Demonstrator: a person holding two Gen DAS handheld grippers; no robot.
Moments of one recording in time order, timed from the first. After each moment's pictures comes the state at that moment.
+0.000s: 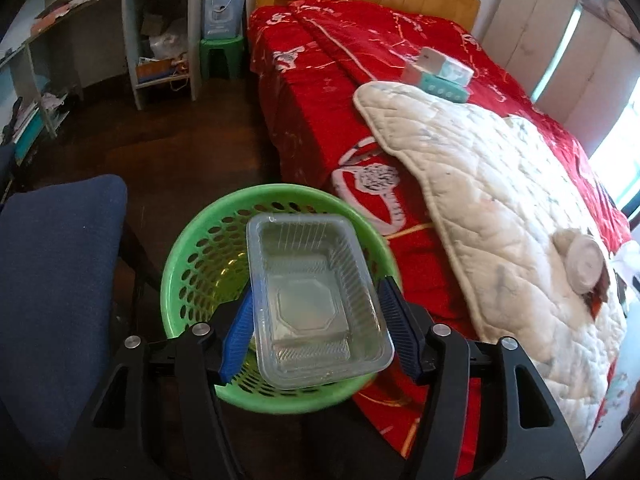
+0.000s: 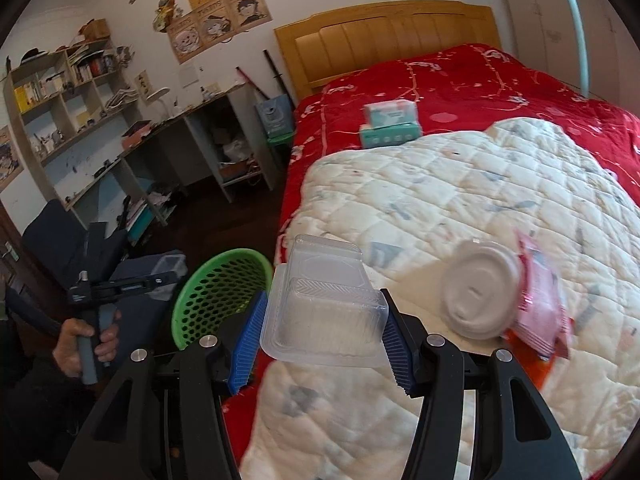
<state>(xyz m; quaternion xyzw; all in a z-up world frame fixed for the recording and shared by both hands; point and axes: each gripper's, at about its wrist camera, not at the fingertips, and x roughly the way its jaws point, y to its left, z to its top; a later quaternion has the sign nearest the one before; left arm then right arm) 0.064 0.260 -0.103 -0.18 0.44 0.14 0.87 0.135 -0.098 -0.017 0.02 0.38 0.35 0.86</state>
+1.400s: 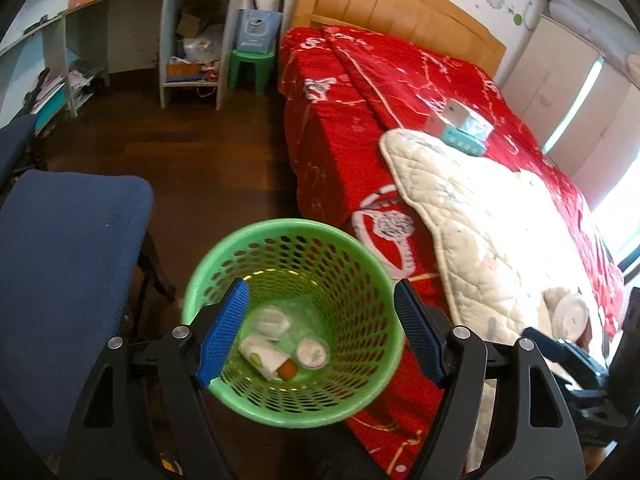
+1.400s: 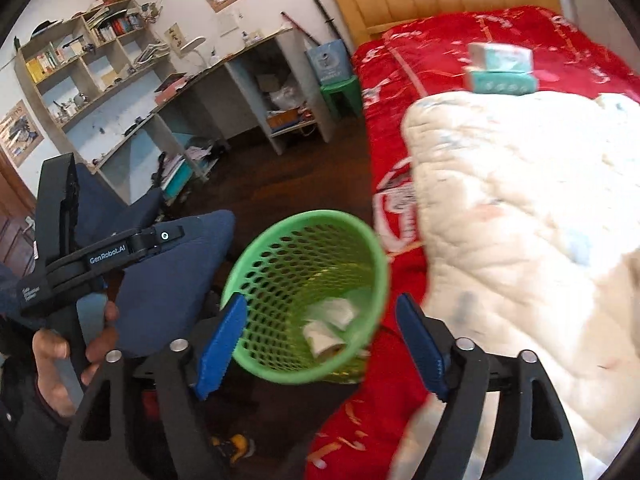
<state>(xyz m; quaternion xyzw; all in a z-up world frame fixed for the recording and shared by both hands) 0.050 0.285 -0.076 -0.23 0.38 0.17 0.88 0.135 0.066 -0.075 0.00 0.44 0.41 0.80</state>
